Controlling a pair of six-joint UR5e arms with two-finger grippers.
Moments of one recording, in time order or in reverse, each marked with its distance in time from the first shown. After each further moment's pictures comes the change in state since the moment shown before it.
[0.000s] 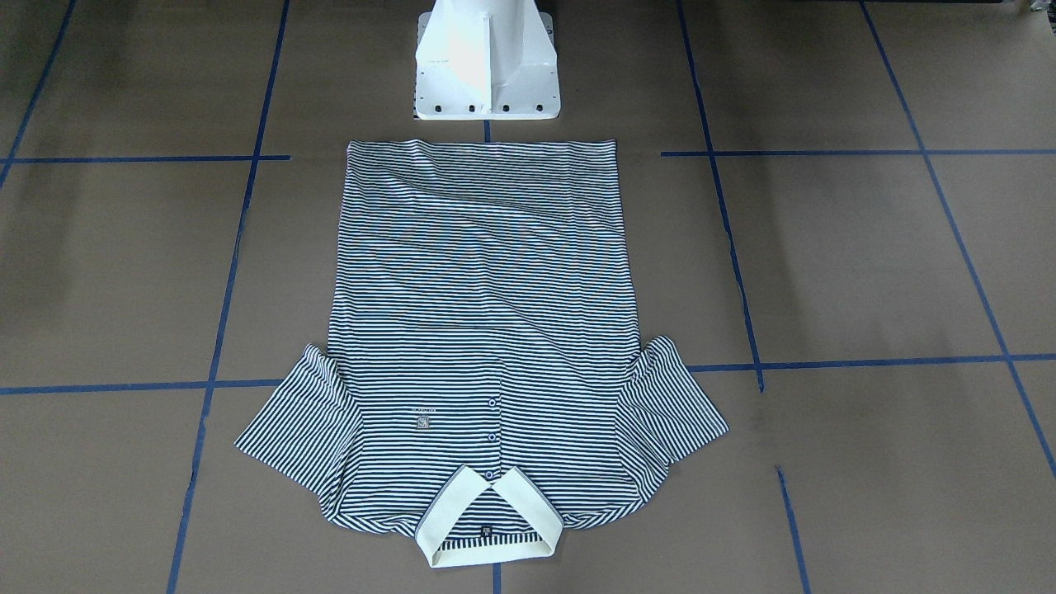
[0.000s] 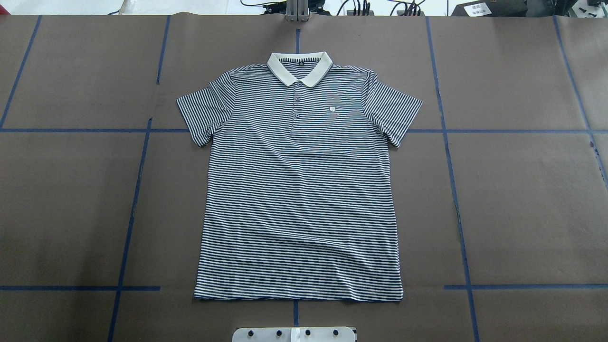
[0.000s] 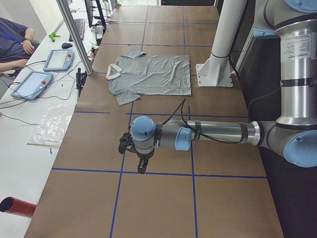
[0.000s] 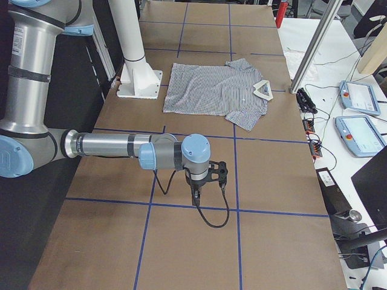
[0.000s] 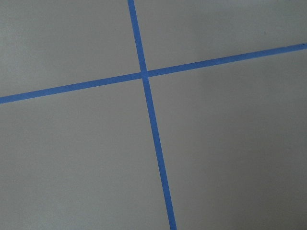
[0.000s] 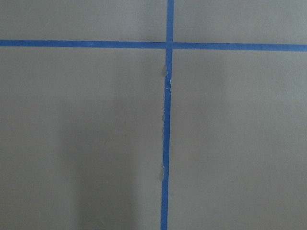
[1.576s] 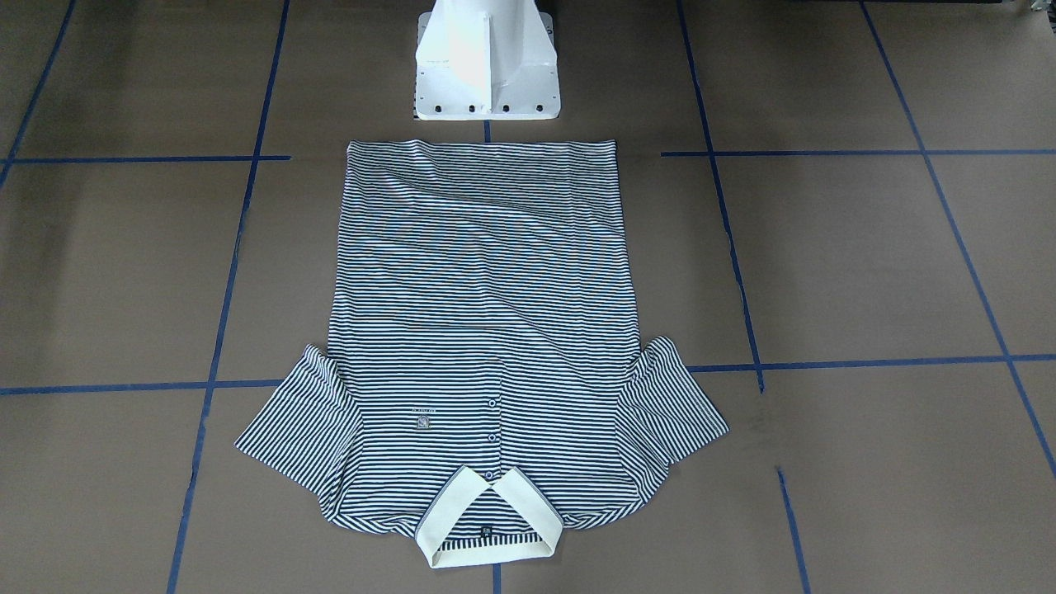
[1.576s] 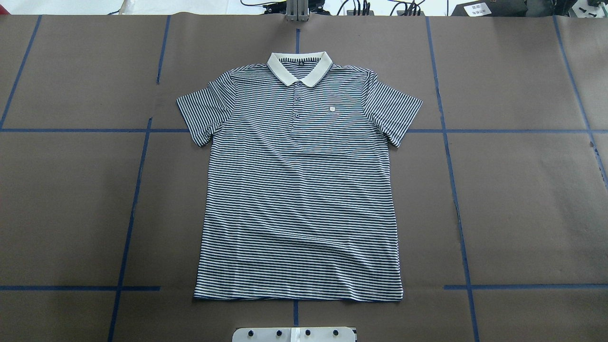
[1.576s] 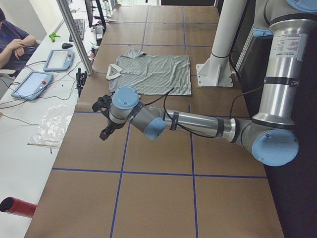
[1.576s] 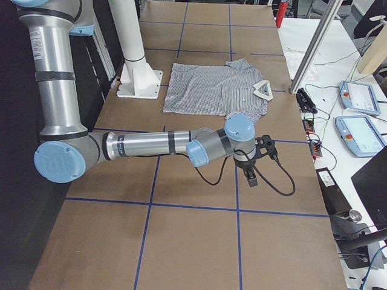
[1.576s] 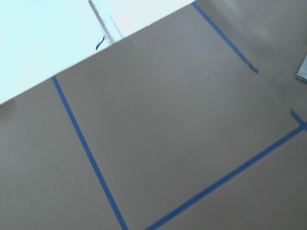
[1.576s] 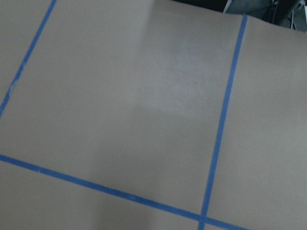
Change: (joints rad) left arm 0.007 -0.242 0.092 -0.454 0.013 -0.085; right arm -0.041 0.359 -0.249 0.302 -0.021 0.076
